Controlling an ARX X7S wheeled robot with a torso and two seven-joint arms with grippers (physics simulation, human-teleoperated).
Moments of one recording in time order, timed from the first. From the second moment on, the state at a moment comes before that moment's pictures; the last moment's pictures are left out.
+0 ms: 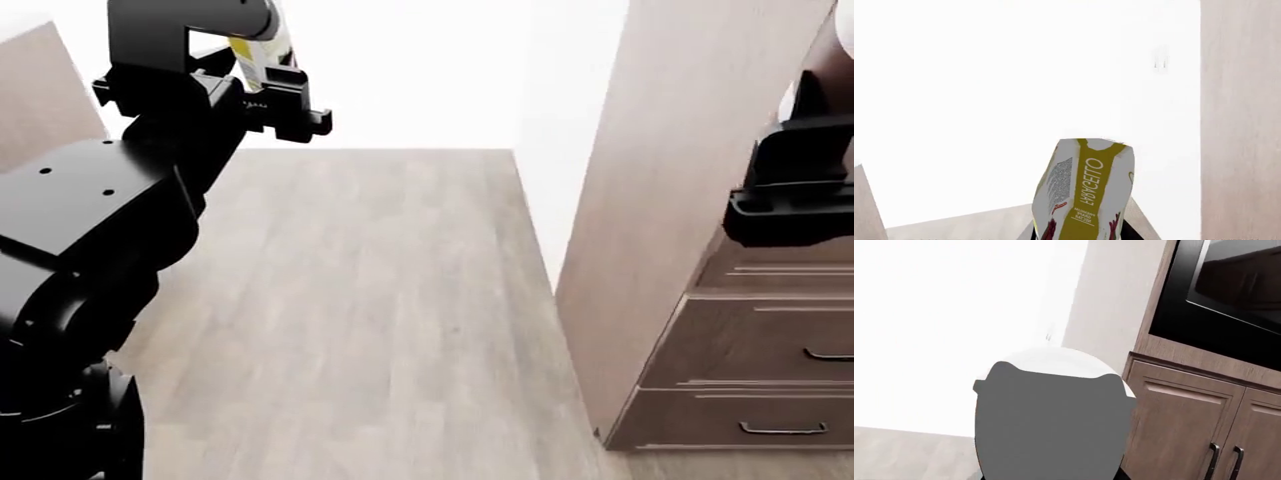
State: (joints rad) left arm -1.09 -0.30 0.17 0.26 -0.49 -1.15 -0.20; right arm 1.90 1.24 -1.06 -0.86 2.07 0.67 1.50
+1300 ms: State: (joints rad) left arm -1.09 -0.31 0.16 0.28 -0.53 -1.16 -0.22; right arm 1.98 1.23 -1.16 -0.86 2.08 0.67 1.51
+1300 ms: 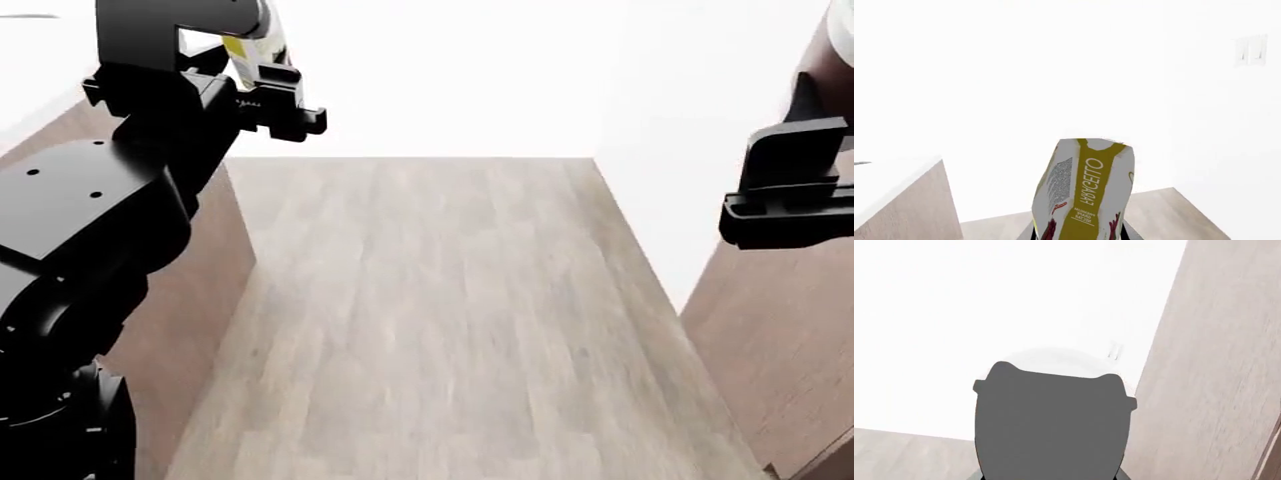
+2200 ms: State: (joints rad) left arm -1.09 -0.32 0.16 0.28 -0.55 -1.15 -0.23; right arm 2.02 1.21 -1.18 -0.86 2.08 0.68 1.52
